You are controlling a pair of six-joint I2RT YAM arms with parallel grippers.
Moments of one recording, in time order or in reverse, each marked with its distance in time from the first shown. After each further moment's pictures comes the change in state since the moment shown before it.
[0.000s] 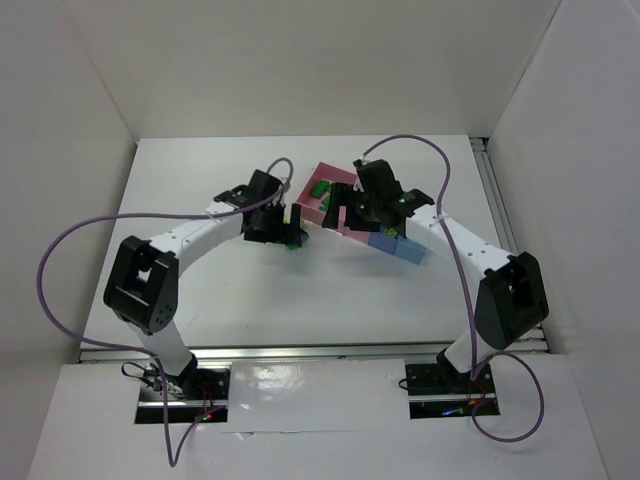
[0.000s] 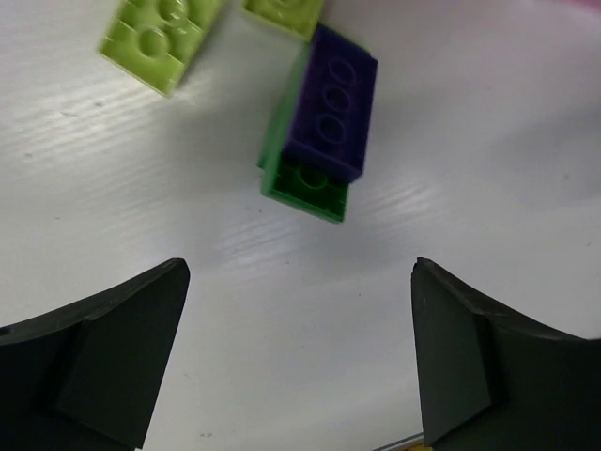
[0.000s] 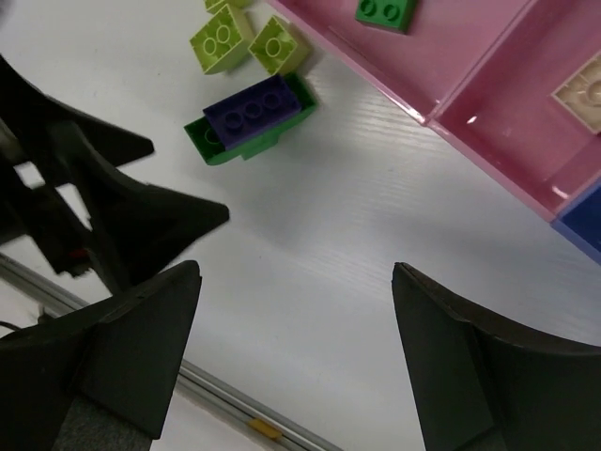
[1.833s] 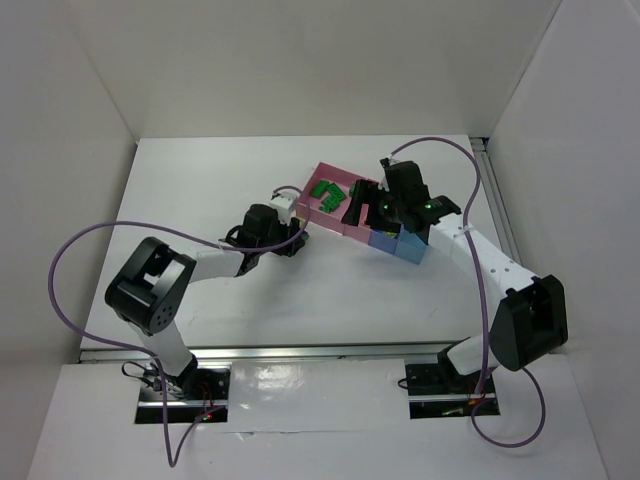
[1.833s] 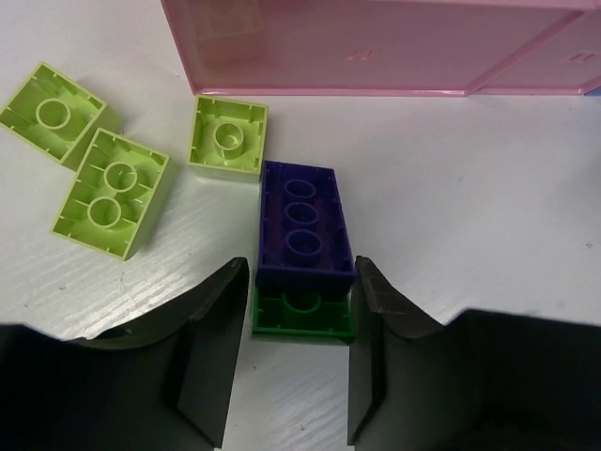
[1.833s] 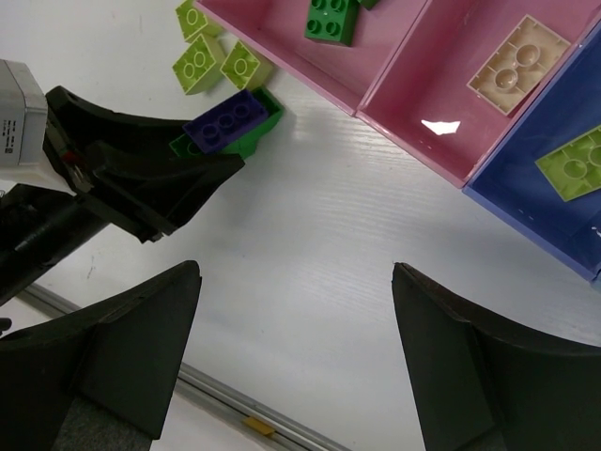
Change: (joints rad) left arm -0.053 0.014 -0.478 0.941 0.025 0.201; right arm -0.110 -0.148 -0.104 0.006 -0.027 0.000
